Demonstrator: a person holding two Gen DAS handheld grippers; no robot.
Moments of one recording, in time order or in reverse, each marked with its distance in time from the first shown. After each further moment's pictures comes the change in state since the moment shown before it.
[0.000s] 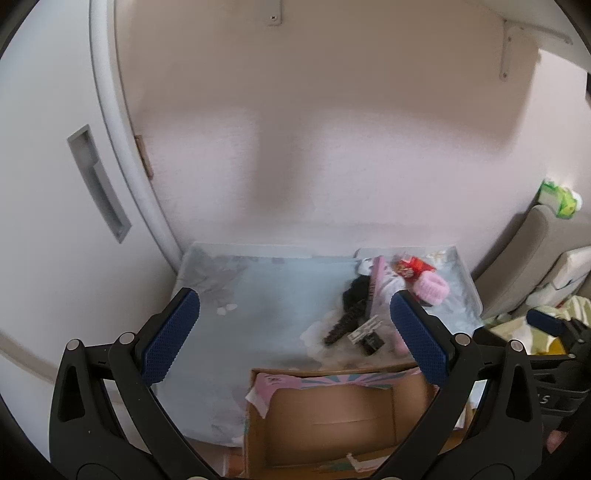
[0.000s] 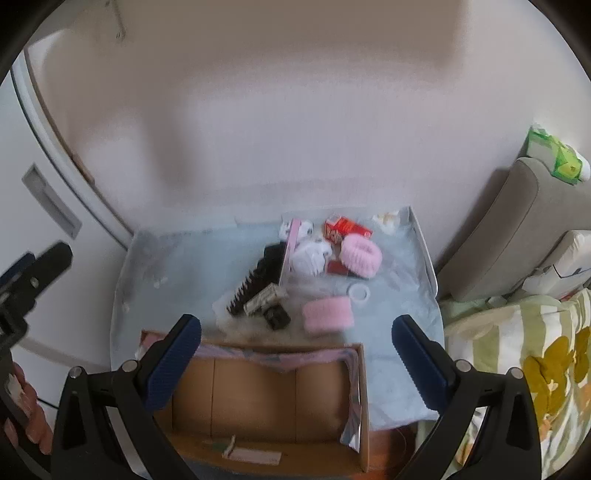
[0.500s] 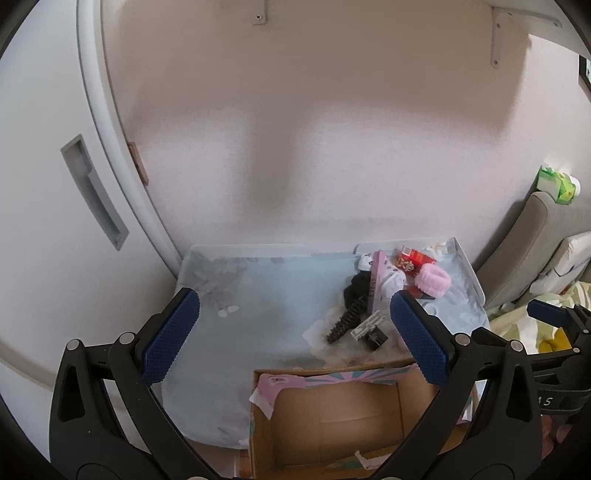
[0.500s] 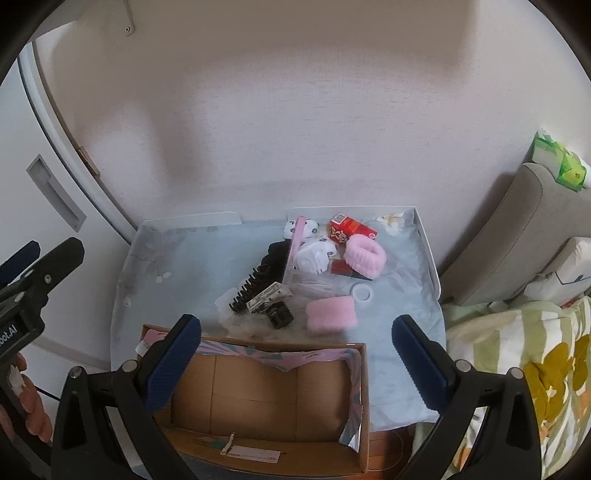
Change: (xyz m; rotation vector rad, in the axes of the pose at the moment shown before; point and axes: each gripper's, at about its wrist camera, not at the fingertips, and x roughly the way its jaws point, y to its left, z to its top) left arm 0.001 -0.004 -0.003 0.045 0.000 -0.015; right arm 0.002 0.007 -0.007 -0.039 0.014 0.002
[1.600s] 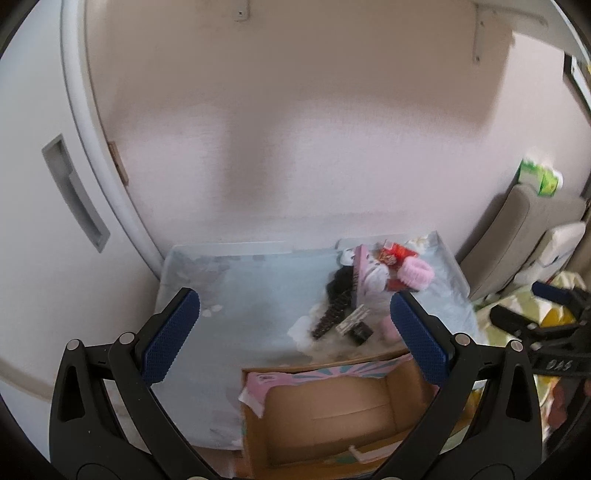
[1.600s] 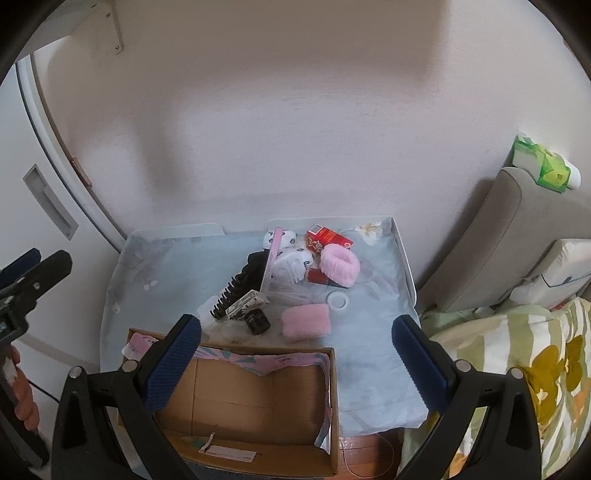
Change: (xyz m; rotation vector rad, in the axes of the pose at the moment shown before) left arm 0.003 -0.002 -0.003 0.047 0.012 -0.076; right arm -0.013 -0.033 0.004 0.011 -0.038 -0.016
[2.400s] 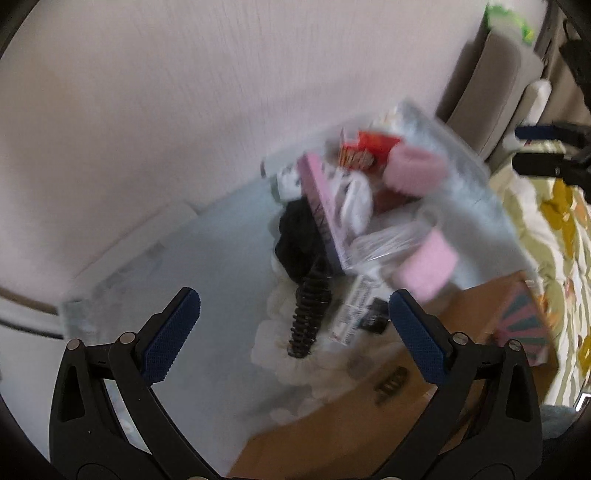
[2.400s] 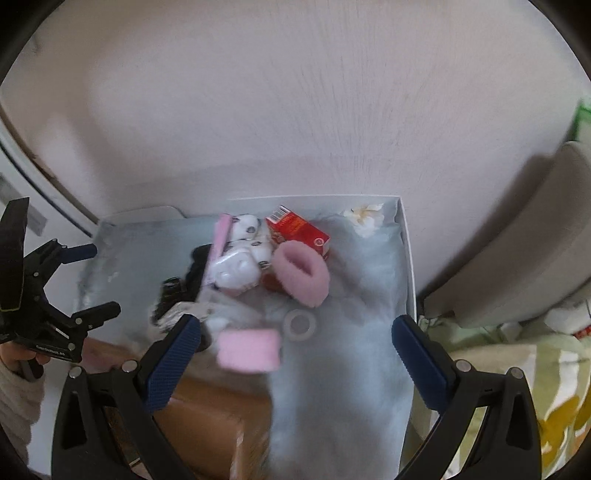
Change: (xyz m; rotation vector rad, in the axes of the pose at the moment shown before) left arm 0.232 -0.061 -0.015 0.410 0.368 -0.229; right arm 0.158 -0.101 0.039 -0.035 0.159 0.112
